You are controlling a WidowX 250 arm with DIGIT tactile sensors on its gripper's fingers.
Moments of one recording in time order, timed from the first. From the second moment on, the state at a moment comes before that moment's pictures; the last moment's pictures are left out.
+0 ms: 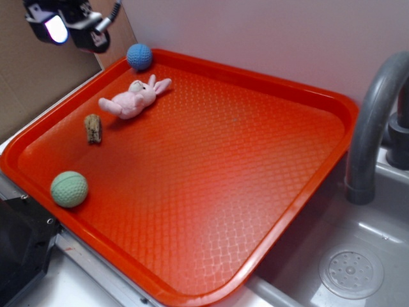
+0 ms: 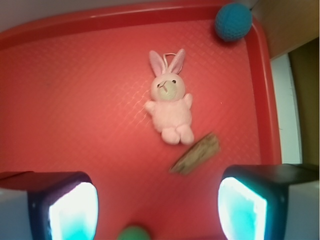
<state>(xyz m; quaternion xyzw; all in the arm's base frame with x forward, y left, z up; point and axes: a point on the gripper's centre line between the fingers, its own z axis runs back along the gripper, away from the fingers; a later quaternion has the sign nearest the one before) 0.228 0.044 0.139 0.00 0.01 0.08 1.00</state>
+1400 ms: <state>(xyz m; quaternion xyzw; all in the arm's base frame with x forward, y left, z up) 0.263 0.056 0.017 -0.01 0.09 0.03 1.00</state>
